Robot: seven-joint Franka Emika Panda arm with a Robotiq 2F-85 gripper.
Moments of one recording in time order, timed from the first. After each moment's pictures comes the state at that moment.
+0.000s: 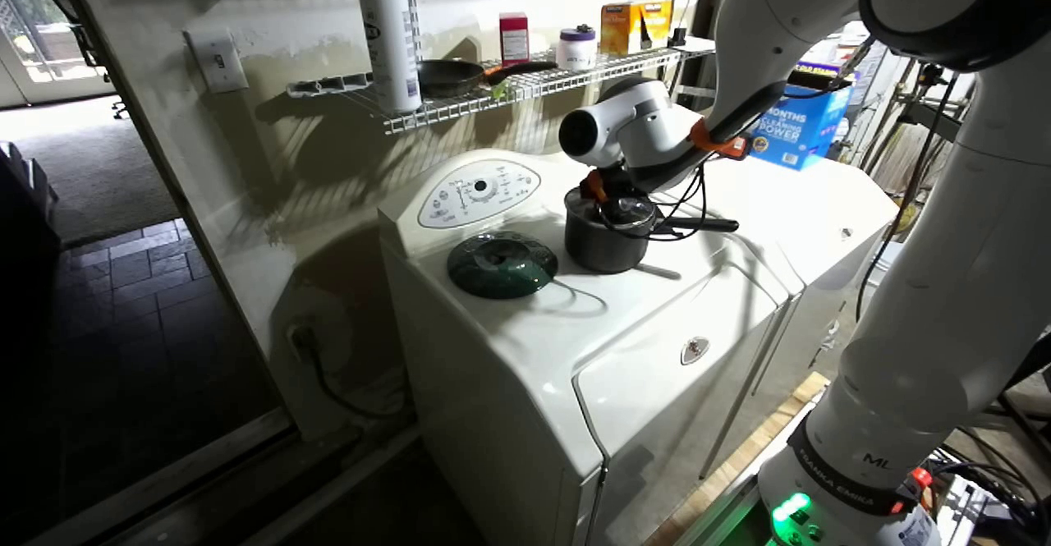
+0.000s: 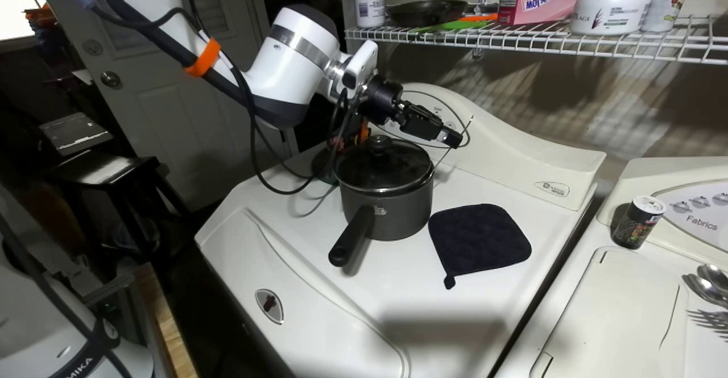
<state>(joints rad) -0.05 0.10 -0.05 -2.20 -1.58 2.21 1.95</state>
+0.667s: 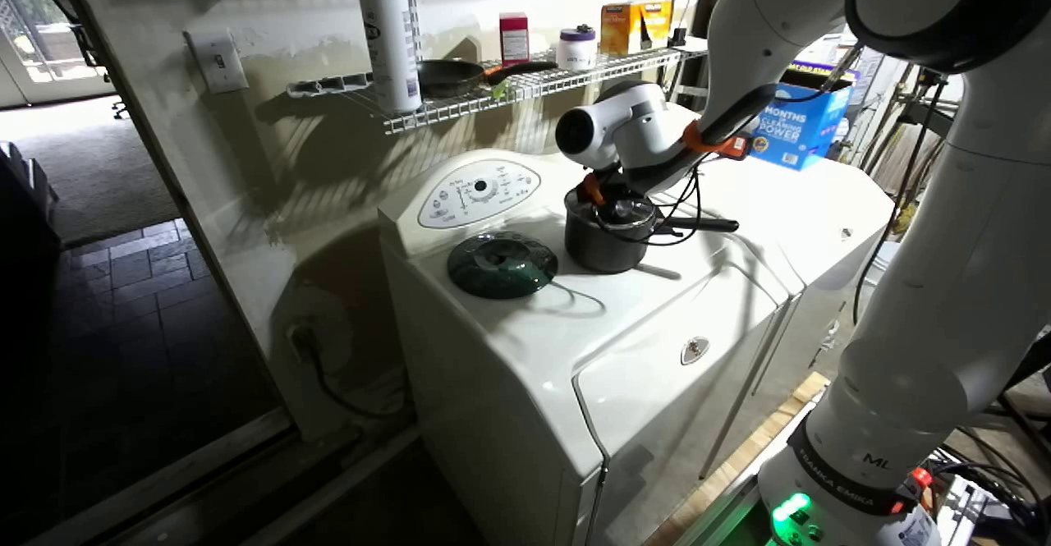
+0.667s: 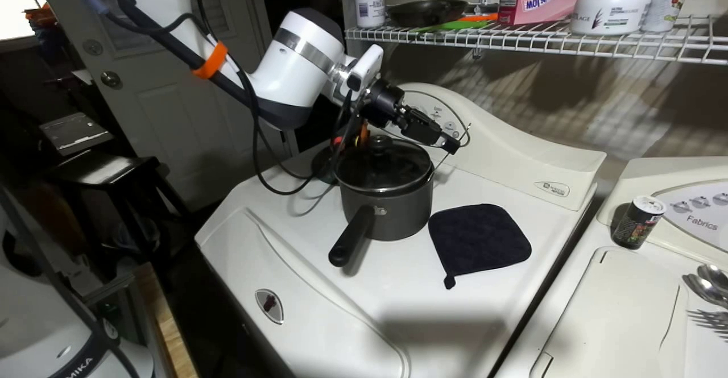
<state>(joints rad) -0.05 0.13 -0.05 -2.18 -1.53 2.24 1.89</state>
